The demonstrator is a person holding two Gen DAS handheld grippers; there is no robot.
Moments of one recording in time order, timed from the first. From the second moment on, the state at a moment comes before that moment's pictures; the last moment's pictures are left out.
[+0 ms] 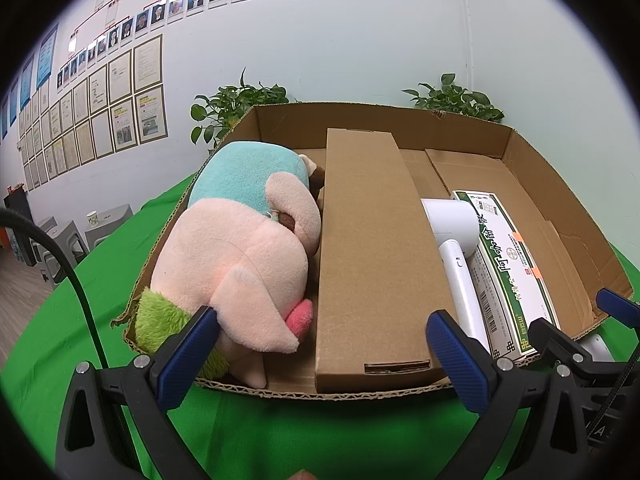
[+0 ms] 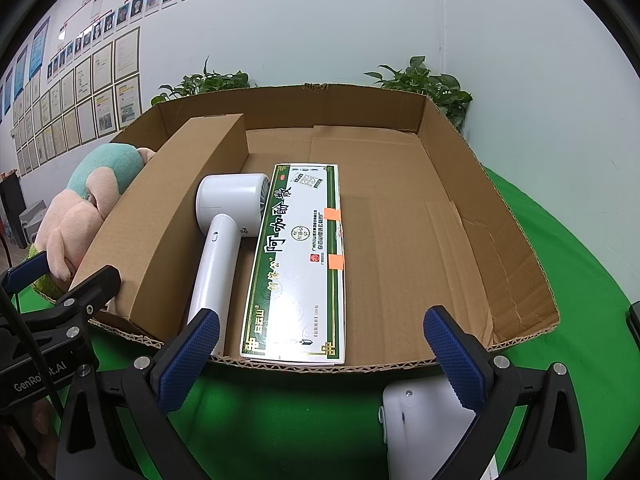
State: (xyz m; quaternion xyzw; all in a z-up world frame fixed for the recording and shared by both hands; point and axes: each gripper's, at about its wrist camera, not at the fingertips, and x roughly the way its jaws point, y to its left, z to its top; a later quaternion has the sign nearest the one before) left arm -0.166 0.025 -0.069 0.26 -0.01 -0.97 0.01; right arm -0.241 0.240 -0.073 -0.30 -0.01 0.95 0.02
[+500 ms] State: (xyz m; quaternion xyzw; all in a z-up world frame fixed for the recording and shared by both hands) left arm -0.165 0.025 -0.069 0.26 -0.01 -0.97 0.01; right arm -0.240 0.239 -0.073 -0.30 -0.01 0.95 0.02
